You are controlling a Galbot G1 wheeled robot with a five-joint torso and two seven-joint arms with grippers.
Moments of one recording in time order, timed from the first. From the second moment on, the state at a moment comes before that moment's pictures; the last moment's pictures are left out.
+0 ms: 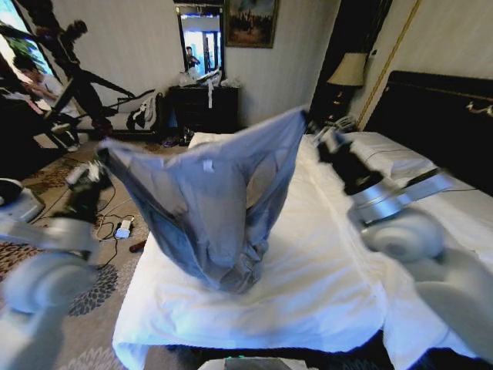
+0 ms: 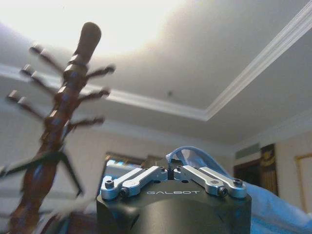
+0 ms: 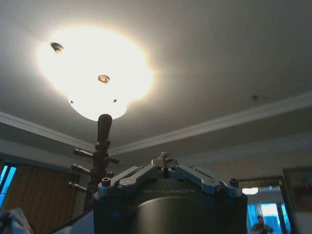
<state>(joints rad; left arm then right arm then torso) 1.24 -0.78 -1.01 -2.39 -1.12 0.10 -0.24 -0.76 0.50 0.49 2.35 1.29 0.07 0.08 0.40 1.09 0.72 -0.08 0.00</state>
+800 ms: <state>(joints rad) 1.48 -1.09 -0.67 -2.04 -0.47 0.11 -0.28 -0.85 0.97 -0.26 1.81 0.75 0.05 0.07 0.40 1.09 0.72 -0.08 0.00</state>
